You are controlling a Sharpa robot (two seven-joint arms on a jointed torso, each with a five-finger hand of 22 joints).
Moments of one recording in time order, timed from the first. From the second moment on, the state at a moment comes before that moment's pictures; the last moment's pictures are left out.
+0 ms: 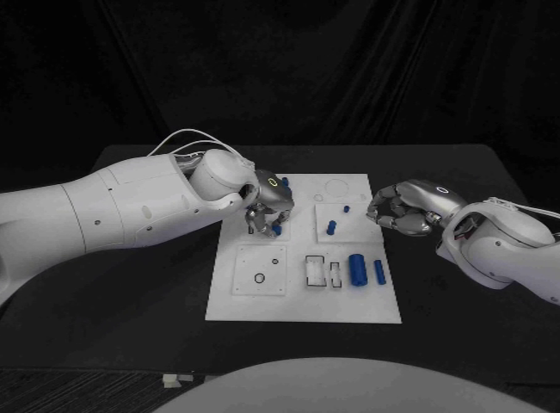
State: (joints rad) left arm 1.33 -0.49 -0.21 1.25 -2.02 0.19 0.24; left_hand 1.26 -0.12 0.30 0.24 0.23 0.92 0.08 0.17 0.63 1.47 0.01 1.57 1.31 1.46 -0.03 1.57 1.31 0.01 1.47 0.09 1.53 1.31; right arm 1.18 -1.06 -0.21 1.65 -1.45 -0.45 -0.07; right_hand 1.25 0.01 0.15 0.27 0.45 0.74 0.09 0.48 0.23 1.47 -0.01 1.57 1.31 1.47 -0.07 1.57 1.31 0.03 1.47 0.04 1.50 1.31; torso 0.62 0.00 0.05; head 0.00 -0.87
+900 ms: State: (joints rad) left arm 1.32 -0.49 -0.21 1.24 -2.02 0.19 0.23; left_hand 1.26 -0.12 0.31 0.24 0.22 0.92 0.08 0.16 0.64 1.47 0.01 1.57 1.31 1.46 -0.03 1.57 1.31 0.01 1.47 0.09 1.52 1.31; right arm 1.18 -1.06 -0.21 1.65 -1.45 -0.45 -0.07; right_hand 1.26 0.01 0.15 0.27 0.45 0.74 0.09 0.48 0.23 1.47 -0.01 1.57 1.31 1.47 -0.07 1.57 1.31 0.03 1.47 0.04 1.49 1.31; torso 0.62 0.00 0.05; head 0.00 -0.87
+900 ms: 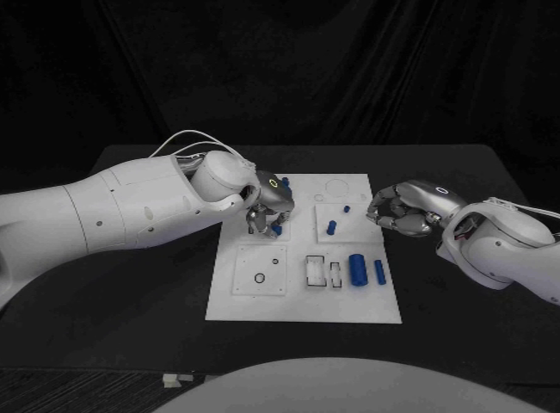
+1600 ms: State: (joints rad) left arm 1.32 -0.48 -0.21 1.24 -2.02 0.19 0.22; left_hand 1.23 -0.11 0.32 0.25 0.22 0.92 0.09 0.15 0.64 1.47 0.01 1.57 1.31 1.46 -0.03 1.57 1.31 0.01 1.47 0.09 1.51 1.31; right arm 1.18 -1.06 -0.21 1.65 -1.45 -0.44 -0.07; right_hand 1.26 0.01 0.16 0.27 0.46 0.74 0.09 0.48 0.23 1.47 -0.01 1.57 1.31 1.47 -0.07 1.57 1.31 0.03 1.47 0.04 1.49 1.31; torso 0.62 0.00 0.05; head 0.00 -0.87
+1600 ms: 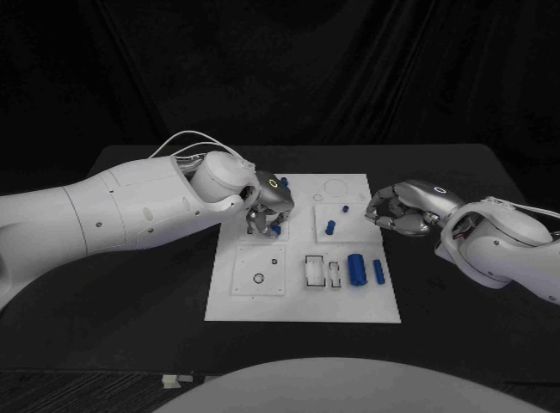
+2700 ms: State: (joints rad) left arm 1.31 -0.48 -0.21 1.24 -2.02 0.19 0.25; left_hand 1.25 -0.09 0.40 0.16 0.28 0.96 0.07 0.19 0.73 1.47 0.01 1.57 1.31 1.46 -0.03 1.57 1.31 0.01 1.47 0.09 1.51 1.31; right arm 1.18 -1.05 -0.21 1.65 -1.45 -0.43 -0.08; right_hand 1.26 0.01 0.16 0.27 0.46 0.74 0.09 0.48 0.23 1.47 -0.01 1.57 1.31 1.47 -0.07 1.57 1.31 0.03 1.47 0.04 1.49 1.31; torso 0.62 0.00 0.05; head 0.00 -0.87
